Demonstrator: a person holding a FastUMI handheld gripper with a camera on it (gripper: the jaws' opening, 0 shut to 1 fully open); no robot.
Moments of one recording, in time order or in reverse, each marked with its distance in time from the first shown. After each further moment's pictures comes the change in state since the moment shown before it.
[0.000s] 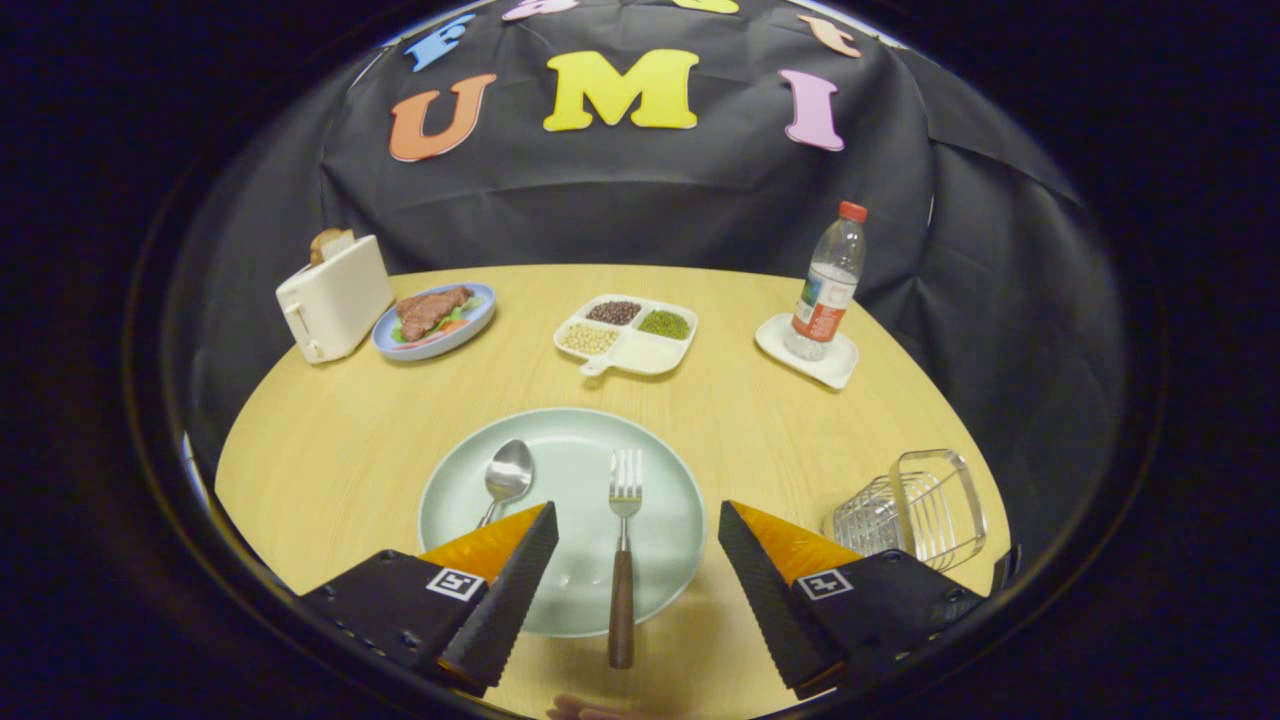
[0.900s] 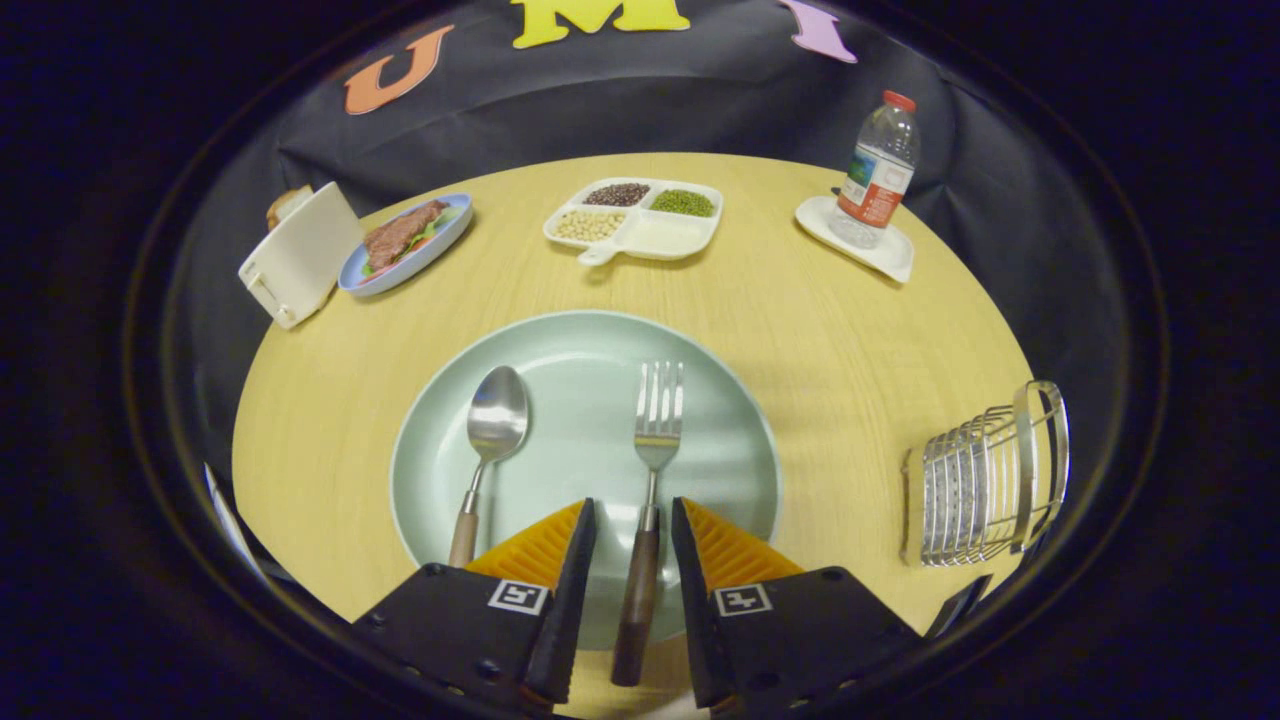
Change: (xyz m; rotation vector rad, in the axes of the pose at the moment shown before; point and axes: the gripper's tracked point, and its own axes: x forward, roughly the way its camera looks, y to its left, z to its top) arm 0.036 0.018 -0.034 0.086 0.310 0.043
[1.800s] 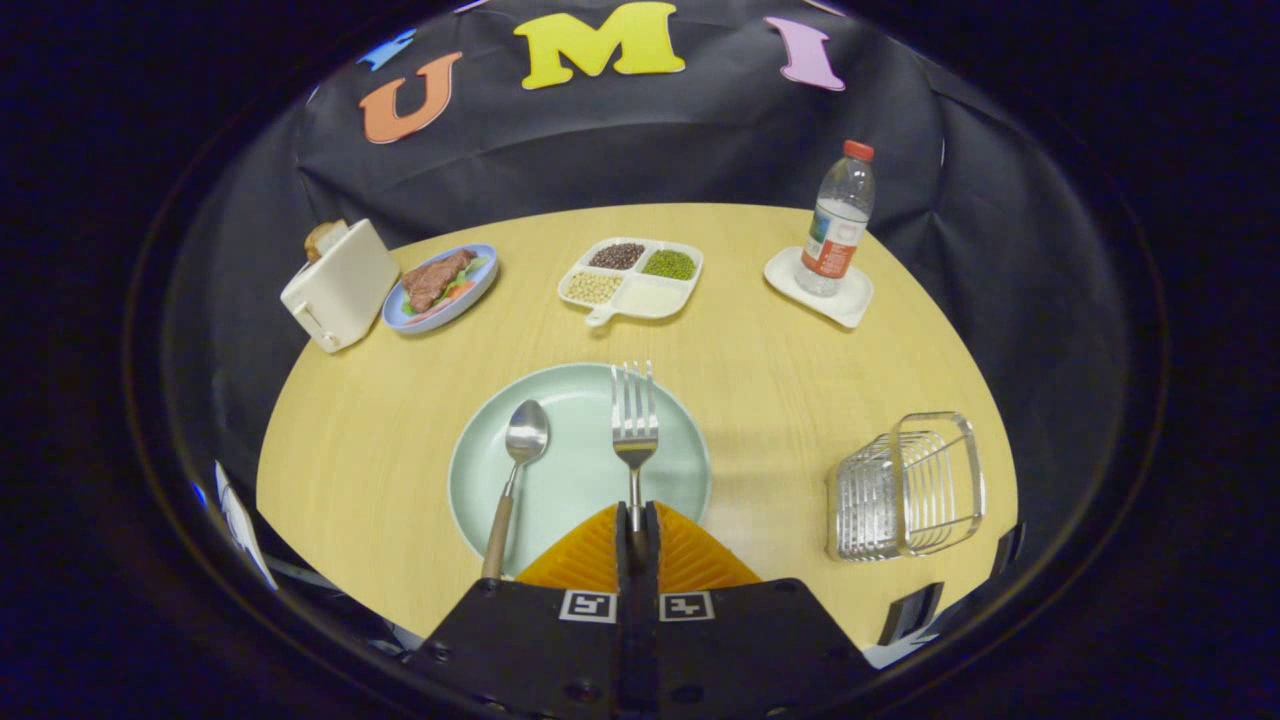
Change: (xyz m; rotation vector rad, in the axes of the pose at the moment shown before) arm -0.090 -0.035 0.012 -0.015 -0.131 0.026
